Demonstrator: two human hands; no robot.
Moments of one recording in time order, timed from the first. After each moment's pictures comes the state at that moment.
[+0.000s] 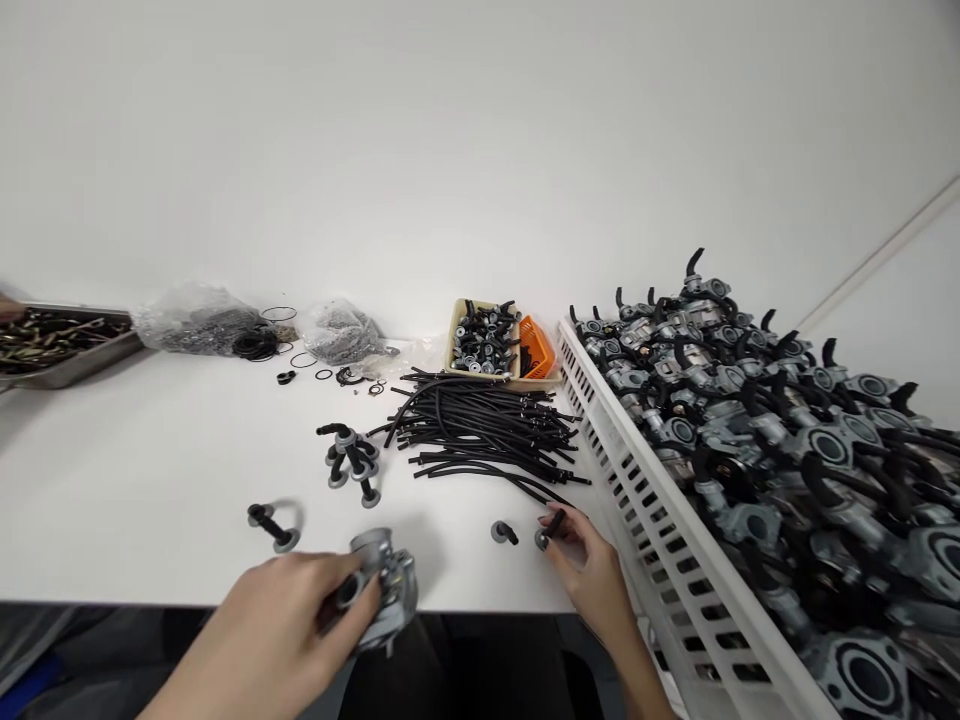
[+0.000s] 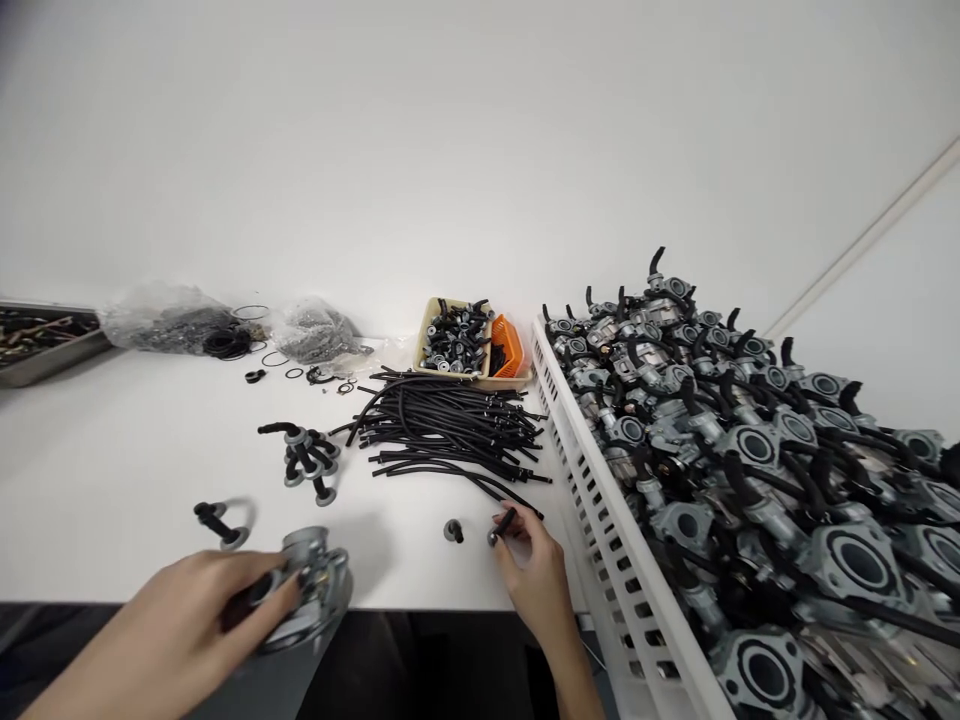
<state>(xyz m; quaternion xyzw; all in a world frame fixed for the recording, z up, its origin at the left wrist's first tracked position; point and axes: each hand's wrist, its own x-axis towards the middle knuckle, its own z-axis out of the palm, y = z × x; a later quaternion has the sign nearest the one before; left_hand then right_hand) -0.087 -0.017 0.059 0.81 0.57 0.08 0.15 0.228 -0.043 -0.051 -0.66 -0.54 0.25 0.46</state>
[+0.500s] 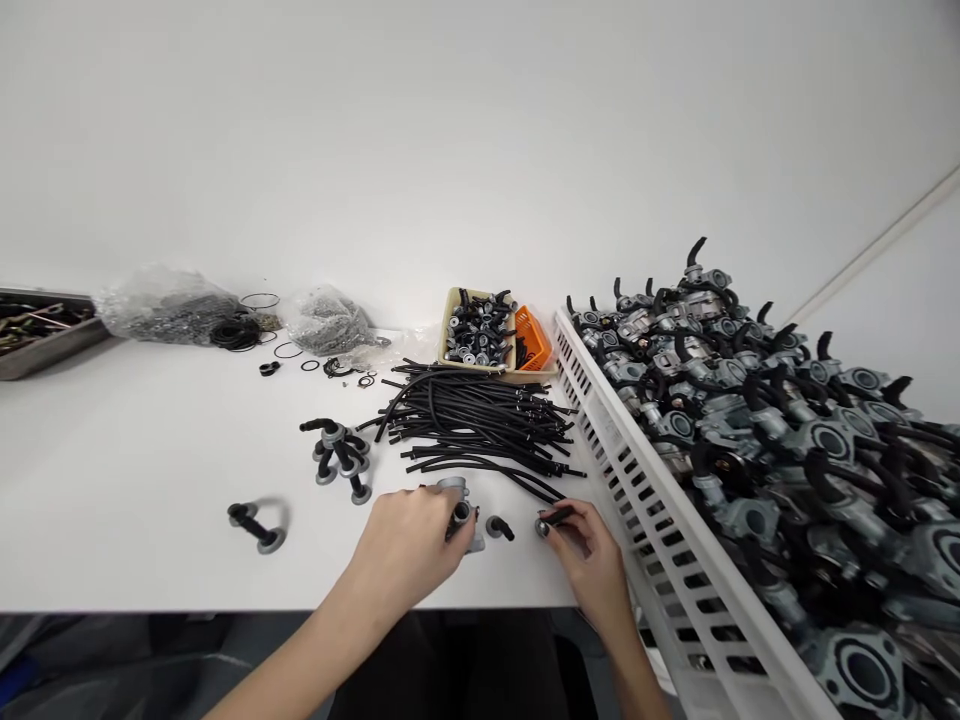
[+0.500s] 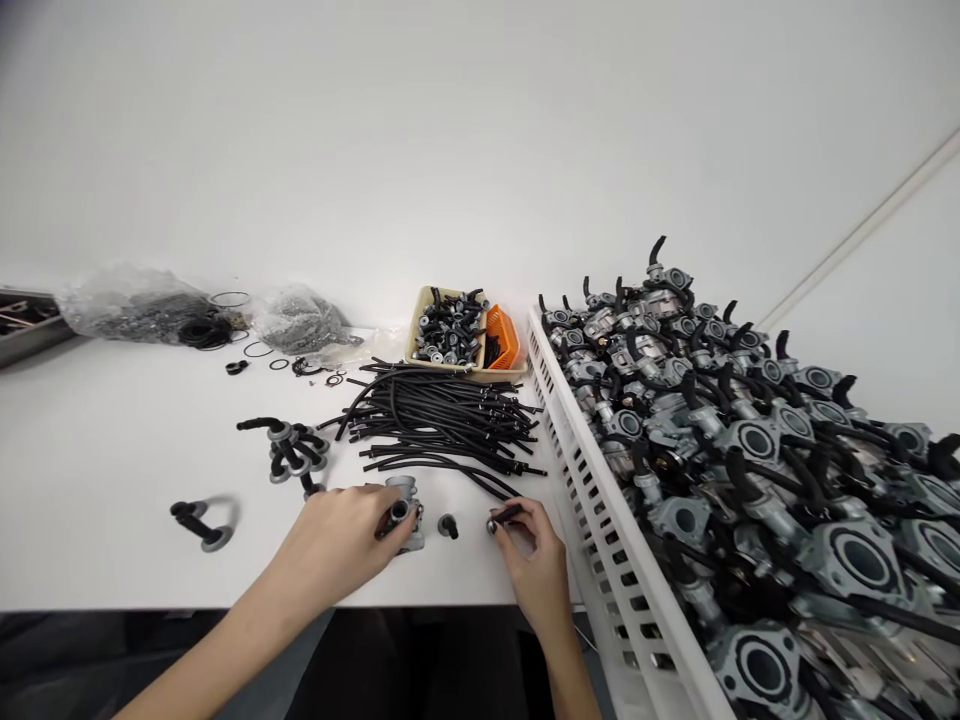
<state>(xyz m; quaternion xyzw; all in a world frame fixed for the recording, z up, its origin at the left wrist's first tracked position) 0.008 0.025 0.051 0.87 0.49 0.05 0.06 0.229 -0.044 -0.058 -0.63 -0.46 0.29 0.55</state>
